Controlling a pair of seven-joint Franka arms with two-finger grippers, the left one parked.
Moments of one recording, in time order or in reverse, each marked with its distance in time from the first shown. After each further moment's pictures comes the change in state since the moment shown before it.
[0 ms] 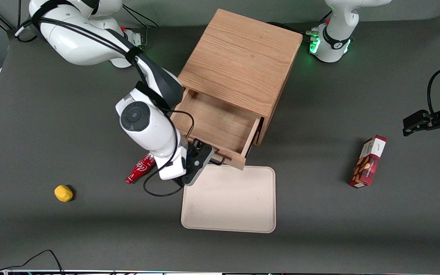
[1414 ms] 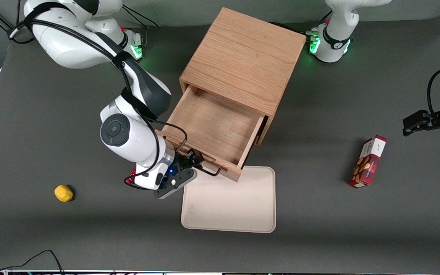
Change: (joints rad) arm -0.030 0.009 -0.003 0.067 0.115 -0.128 0.462
